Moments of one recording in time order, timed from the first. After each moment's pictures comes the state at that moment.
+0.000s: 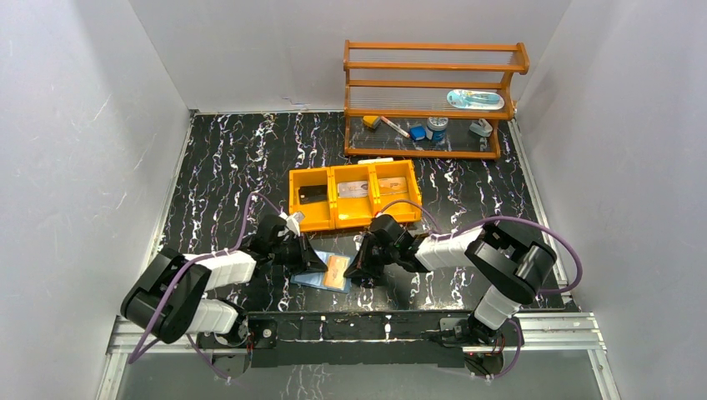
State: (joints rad) left arm -0.50 1.33 0.29 0.21 0.56 -0.80; right arm 0.94 1.64 0.60 0.22 -0.32 1.25
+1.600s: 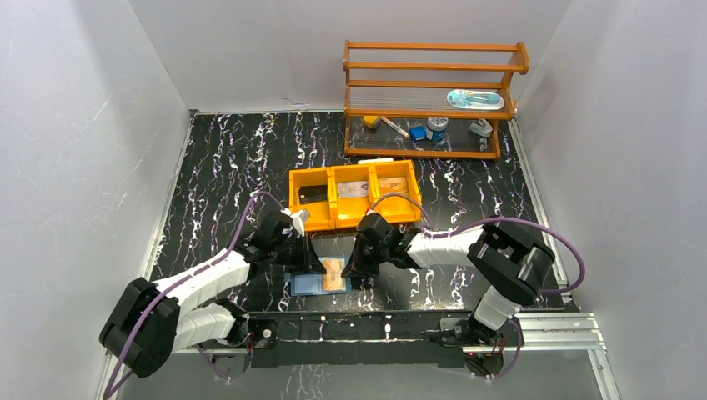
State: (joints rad) left arm -0.58 1.12 0.43 -0.20 0.45 -0.72; right arm 0.99 1.63 0.71 0.02 -0.23 1.15
